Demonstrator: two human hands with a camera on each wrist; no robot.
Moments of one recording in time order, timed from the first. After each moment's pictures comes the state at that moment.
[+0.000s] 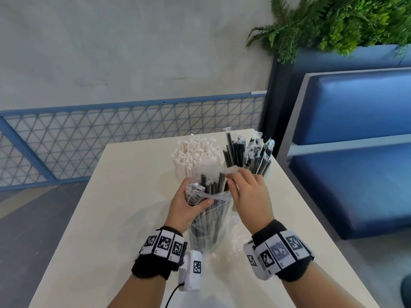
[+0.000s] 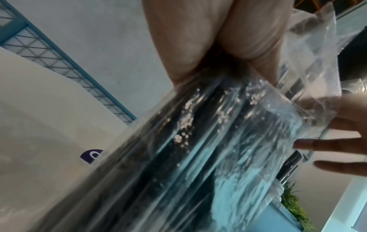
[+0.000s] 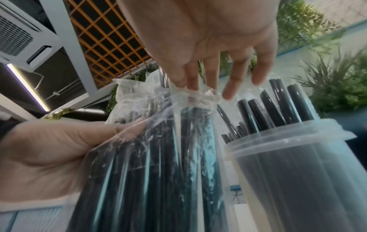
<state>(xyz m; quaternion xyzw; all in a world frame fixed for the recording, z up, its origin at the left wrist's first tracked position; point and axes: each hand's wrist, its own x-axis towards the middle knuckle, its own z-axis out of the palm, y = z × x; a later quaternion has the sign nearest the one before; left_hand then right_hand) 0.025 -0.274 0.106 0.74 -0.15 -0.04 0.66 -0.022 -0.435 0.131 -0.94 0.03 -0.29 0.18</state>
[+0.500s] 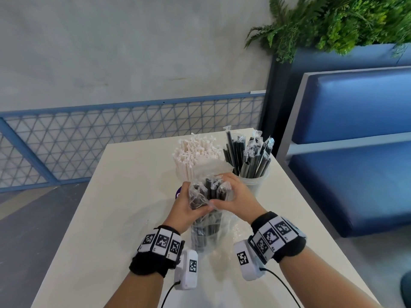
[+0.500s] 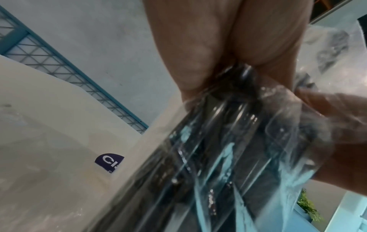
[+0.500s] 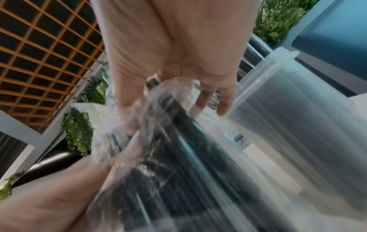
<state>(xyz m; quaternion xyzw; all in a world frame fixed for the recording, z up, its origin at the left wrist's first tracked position) 0.025 -0.264 0.101 0.77 -0.18 -0.12 0.59 -0.011 -0.434 0.130 -0.88 -0.03 -0.04 0.48</state>
